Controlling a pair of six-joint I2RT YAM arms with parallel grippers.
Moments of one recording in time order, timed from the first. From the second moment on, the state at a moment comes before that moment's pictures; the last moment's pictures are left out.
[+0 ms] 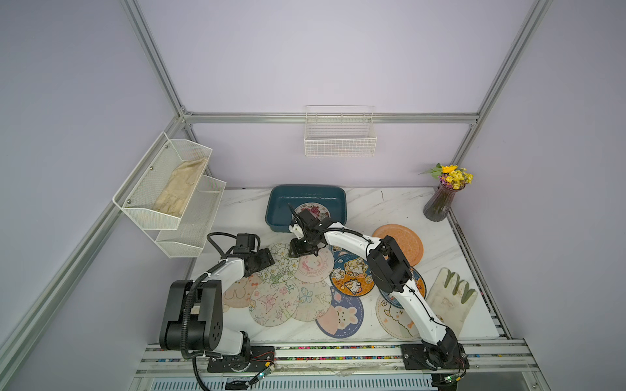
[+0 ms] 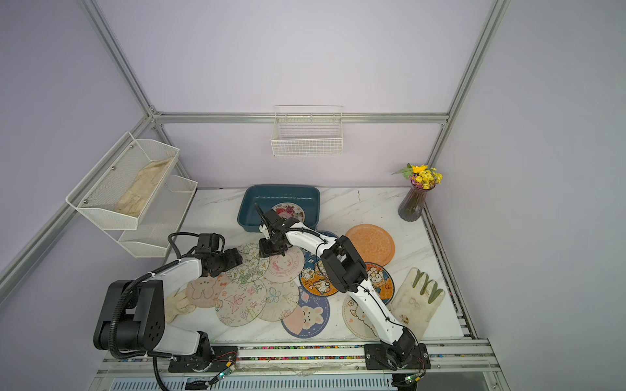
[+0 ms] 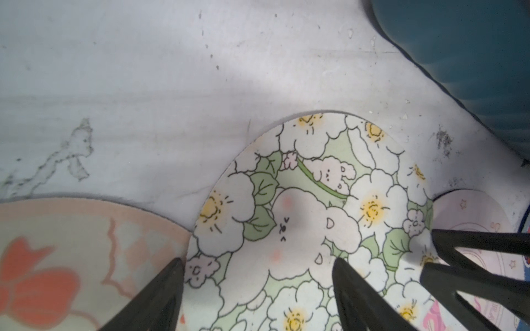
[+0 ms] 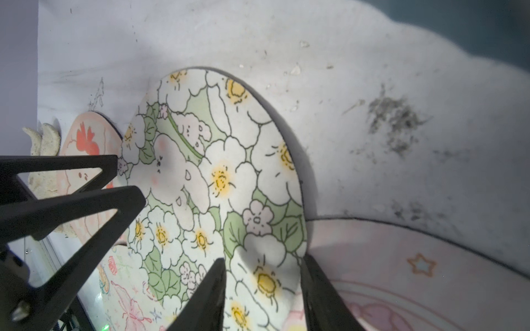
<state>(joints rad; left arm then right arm) 0.00 1.46 0.69 -0.27 0.08 -0.47 0.84 2.47 2.10 -0.70 -0.39 0.43</state>
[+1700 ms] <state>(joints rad) 0.00 1.37 0.75 -0.40 0.26 -0.47 0.59 2.48 2.55 -0.58 -0.61 0.55</state>
